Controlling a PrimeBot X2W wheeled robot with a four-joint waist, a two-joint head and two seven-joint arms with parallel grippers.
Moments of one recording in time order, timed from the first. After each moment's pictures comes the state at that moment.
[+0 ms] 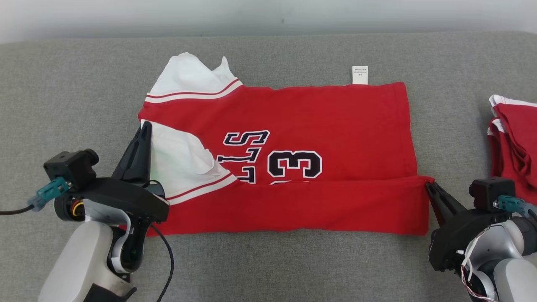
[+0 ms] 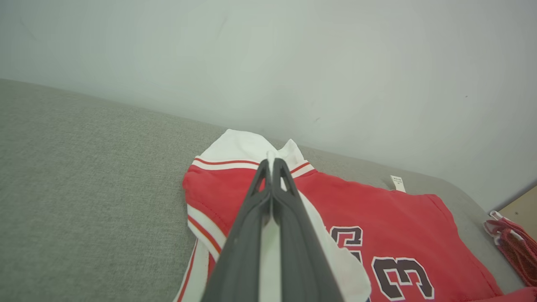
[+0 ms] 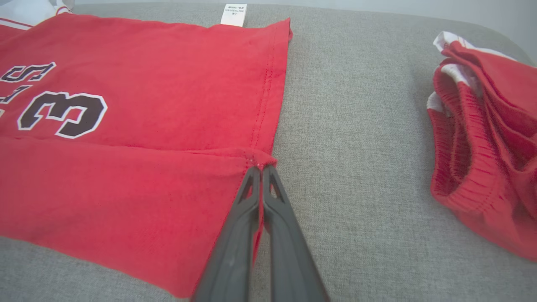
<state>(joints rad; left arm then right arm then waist) -0.53 0.27 -0.29 0.36 -0.74 -0.08 -0.13 -0.17 -0.25 0.00 0.05 0.24 0.13 0.38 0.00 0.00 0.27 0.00</state>
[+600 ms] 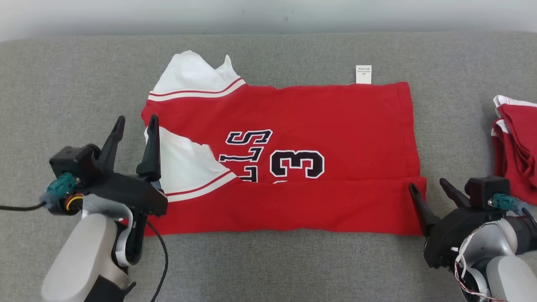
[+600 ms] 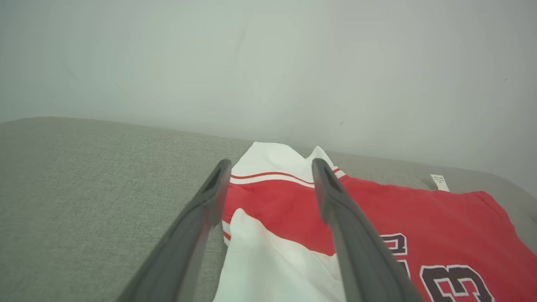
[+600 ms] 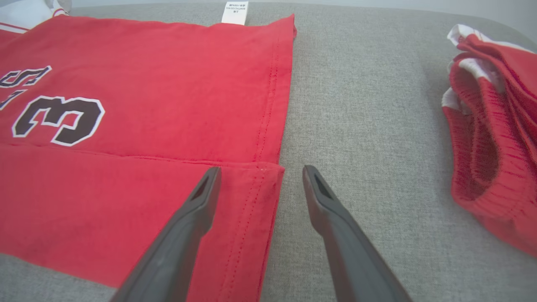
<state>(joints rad) -0.60 0.27 -0.32 0.46 -0.65 -0.03 -0.20 -0.21 -0.22 0.00 0.12 0.22 0.13 0.35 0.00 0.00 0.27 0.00</state>
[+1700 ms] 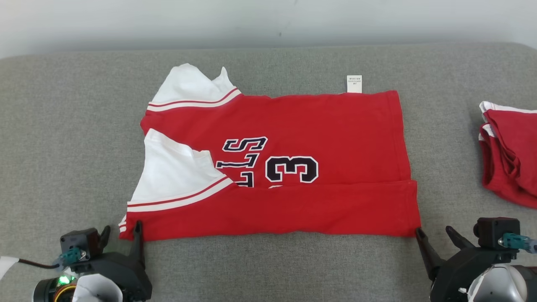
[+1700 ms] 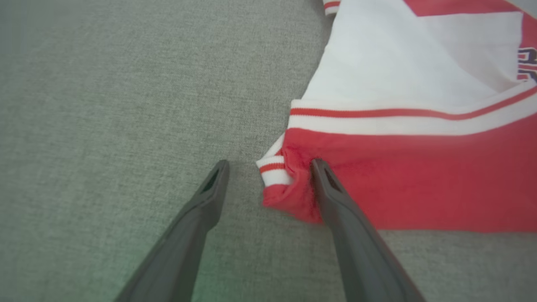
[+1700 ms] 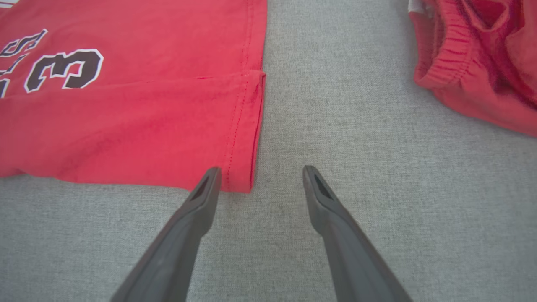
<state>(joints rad) -0.30 0.36 -0.36 0.45 -0.65 0.14 0.01 0.02 -0.12 -0.10 -0.10 0.22 0.13 0.53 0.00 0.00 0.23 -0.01</state>
